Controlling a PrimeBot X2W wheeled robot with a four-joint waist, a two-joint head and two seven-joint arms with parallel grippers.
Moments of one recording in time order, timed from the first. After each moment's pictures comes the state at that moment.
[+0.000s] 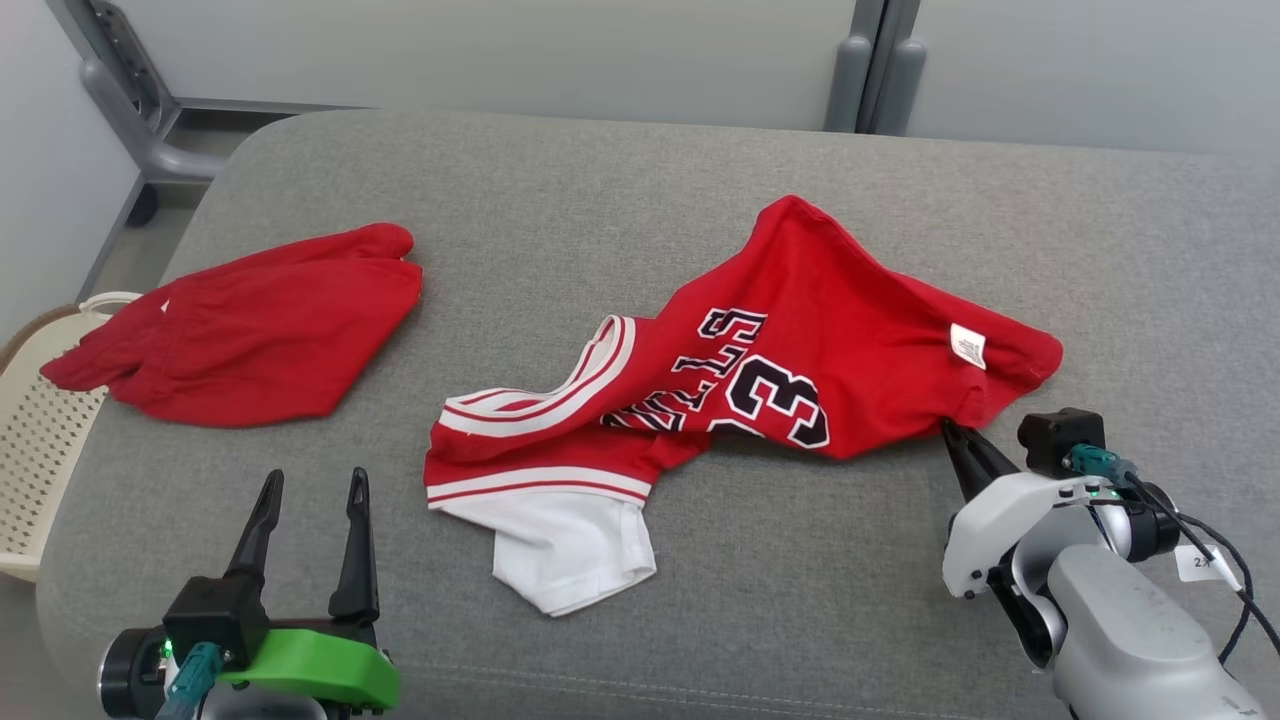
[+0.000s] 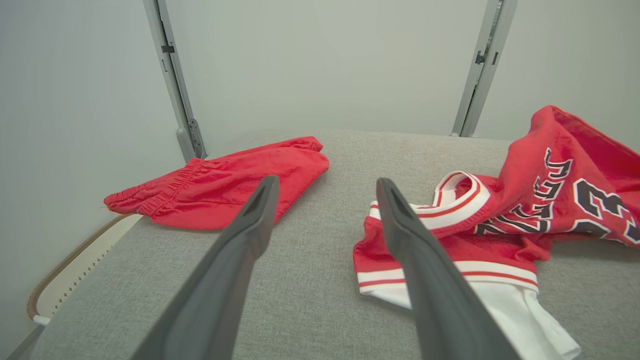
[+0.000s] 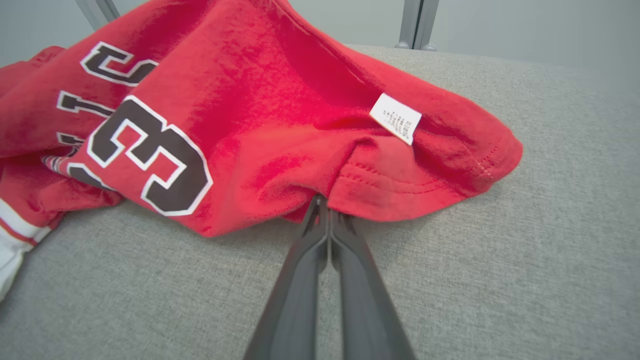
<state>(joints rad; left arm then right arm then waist) -0.04 0.05 0.02 0.22 -0.12 -0.13 -0.26 -0.49 -0.21 0.37 0.90 0.42 0.13 -0.26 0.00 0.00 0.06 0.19</state>
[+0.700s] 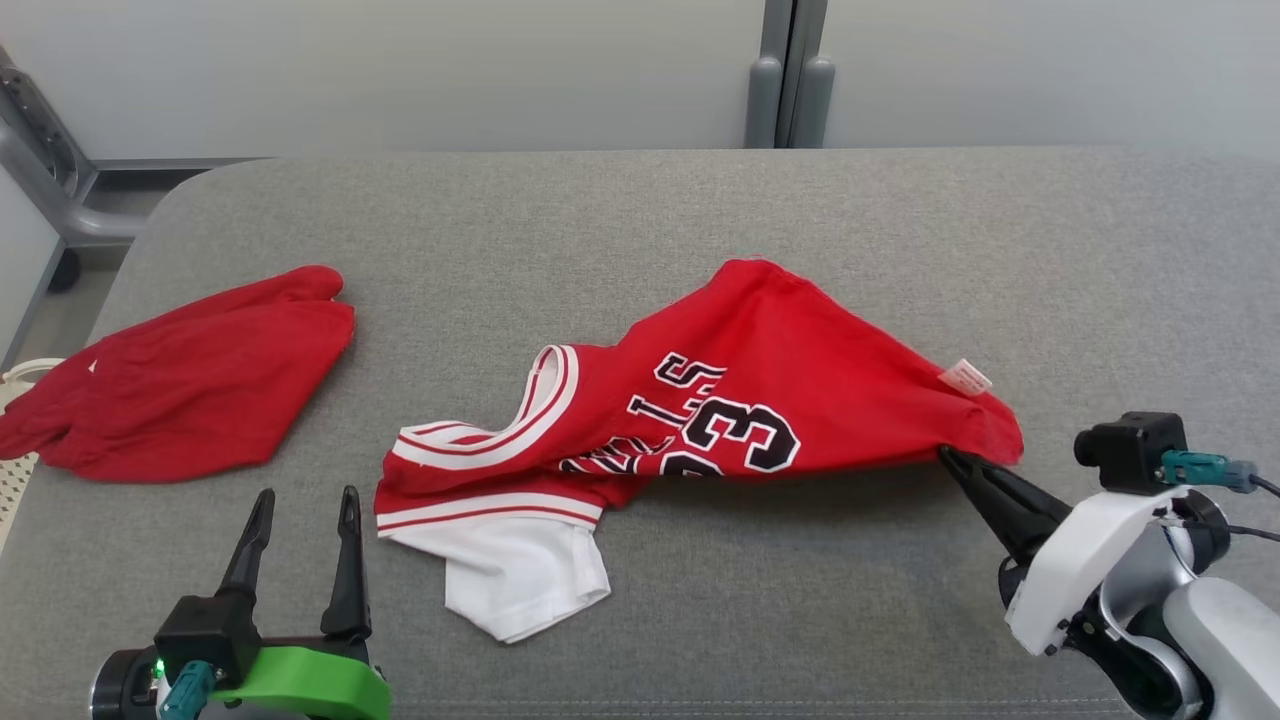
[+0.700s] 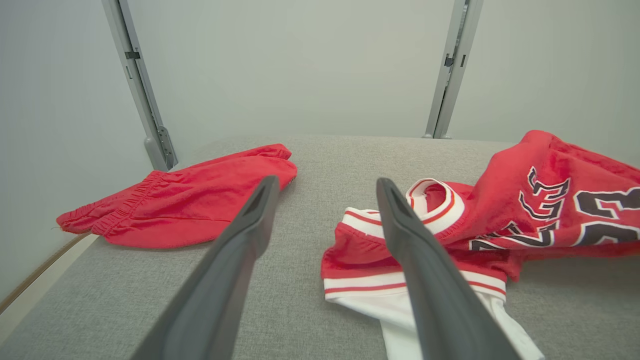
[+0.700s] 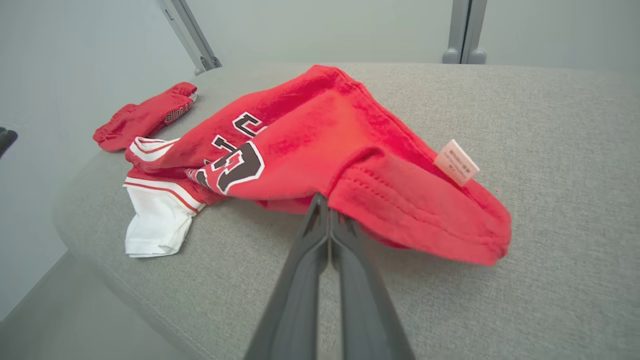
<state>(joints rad) 0.00 0.05 0.04 0.21 -0.11 -0.13 -0.26 -0.21 -0.53 0.48 0.12 0.77 0.13 0.06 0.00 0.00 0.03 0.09</state>
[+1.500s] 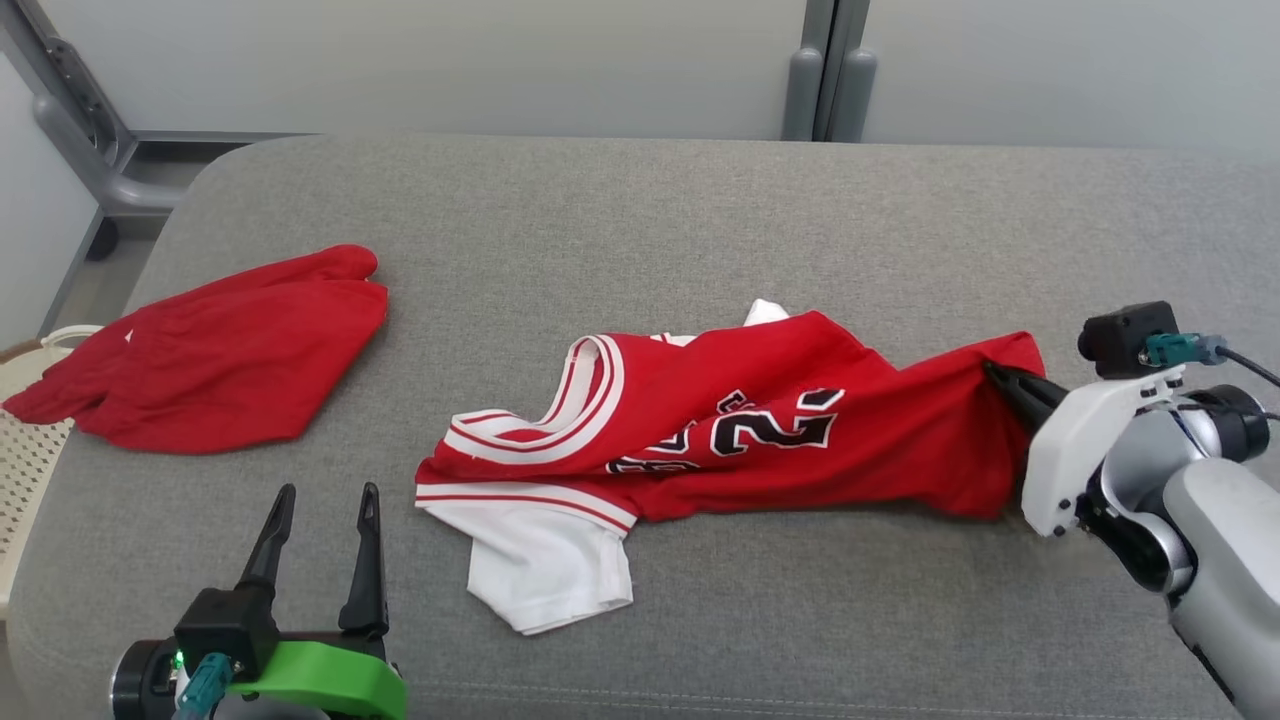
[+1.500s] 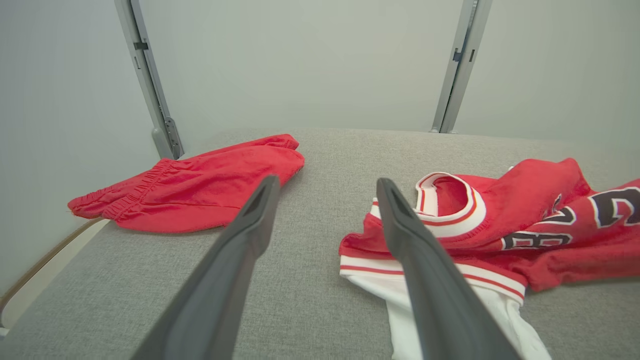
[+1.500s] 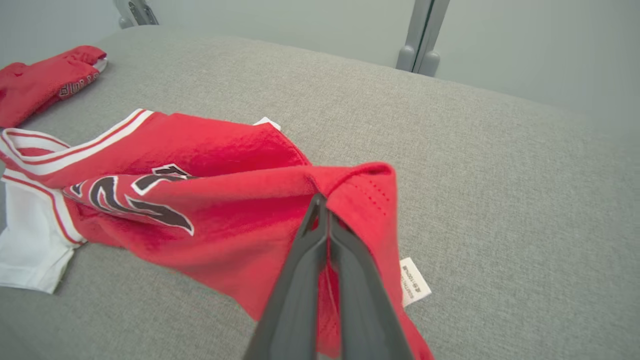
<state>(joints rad) -0.01 0.05 0.02 0.22 -0.12 -0.13 -0.26 -0.44 -0.53 0.49 0.33 0.65 0.13 0.19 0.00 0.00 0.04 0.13</state>
